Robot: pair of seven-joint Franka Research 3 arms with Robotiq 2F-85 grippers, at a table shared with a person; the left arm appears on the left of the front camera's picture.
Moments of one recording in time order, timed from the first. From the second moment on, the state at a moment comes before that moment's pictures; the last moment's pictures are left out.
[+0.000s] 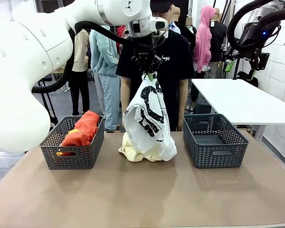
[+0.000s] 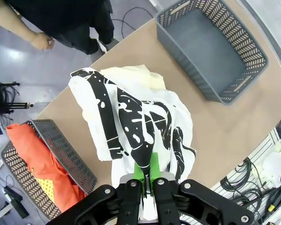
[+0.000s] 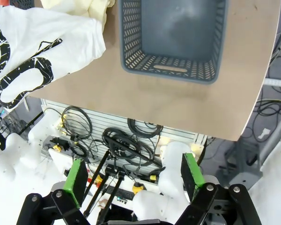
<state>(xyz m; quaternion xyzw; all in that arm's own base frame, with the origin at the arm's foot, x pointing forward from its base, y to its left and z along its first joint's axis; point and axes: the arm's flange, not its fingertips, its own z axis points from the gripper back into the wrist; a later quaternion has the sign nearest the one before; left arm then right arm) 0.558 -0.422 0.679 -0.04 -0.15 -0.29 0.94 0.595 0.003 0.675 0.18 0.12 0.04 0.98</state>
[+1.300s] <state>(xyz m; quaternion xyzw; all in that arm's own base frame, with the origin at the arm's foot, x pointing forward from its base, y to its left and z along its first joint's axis) 0.558 -0.422 0.679 -0.04 -0.15 -0.29 0.94 0.595 0.003 0.675 0.18 0.12 0.04 0.98</state>
